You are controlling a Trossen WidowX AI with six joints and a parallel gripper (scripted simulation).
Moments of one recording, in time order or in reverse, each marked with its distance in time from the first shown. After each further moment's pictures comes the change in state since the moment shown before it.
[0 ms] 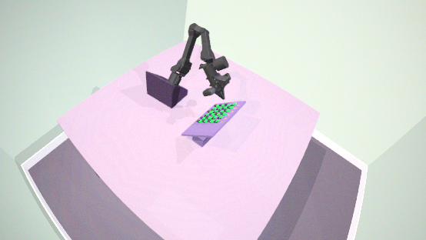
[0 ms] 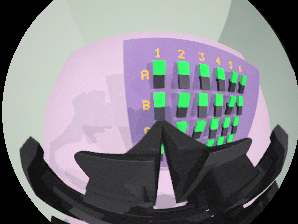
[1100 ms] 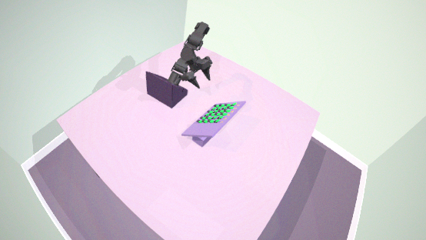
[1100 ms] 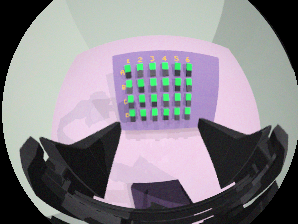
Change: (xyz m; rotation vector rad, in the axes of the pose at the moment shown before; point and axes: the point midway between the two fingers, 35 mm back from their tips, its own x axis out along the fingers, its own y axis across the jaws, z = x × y) arm -0.129 -0.071 -0.007 0.019 0.025 0.015
